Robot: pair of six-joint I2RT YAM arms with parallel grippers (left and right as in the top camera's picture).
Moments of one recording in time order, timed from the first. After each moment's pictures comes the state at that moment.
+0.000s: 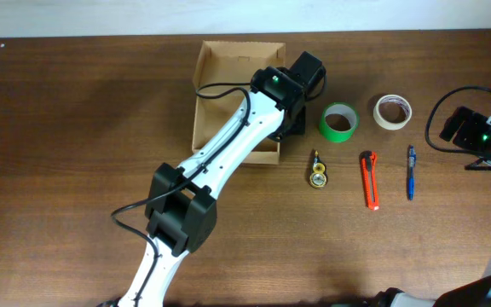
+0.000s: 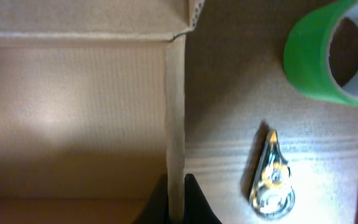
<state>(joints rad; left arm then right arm) -0.69 2.32 2.24 -1.23 -0.10 -0.60 -0.52 1.45 1.29 -0.77 -0.11 0.05</state>
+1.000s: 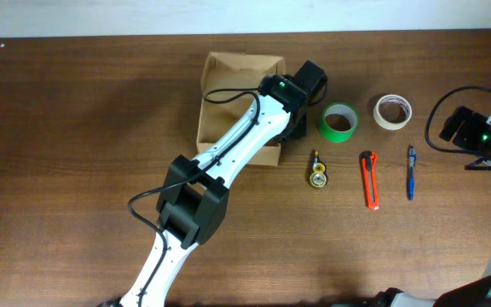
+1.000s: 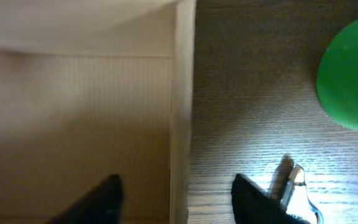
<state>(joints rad) -0.69 2.41 2.24 -1.16 -0.14 -0.62 -0.52 1.45 1.29 -0.77 -0.11 0.04</state>
